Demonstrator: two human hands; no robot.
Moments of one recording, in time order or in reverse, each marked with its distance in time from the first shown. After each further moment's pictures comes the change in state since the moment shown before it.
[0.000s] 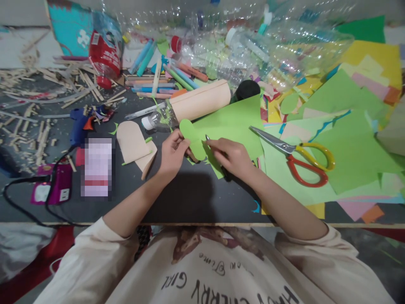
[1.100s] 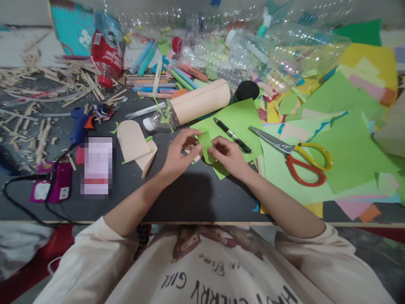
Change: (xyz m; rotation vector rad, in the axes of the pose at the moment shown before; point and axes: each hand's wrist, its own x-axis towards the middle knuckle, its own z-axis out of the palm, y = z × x) left_hand -0.005 -0.005 0.003 0.086 -0.183 0.168; right_hand 0.004 -0.009 0.012 0.733 0.055 0.391
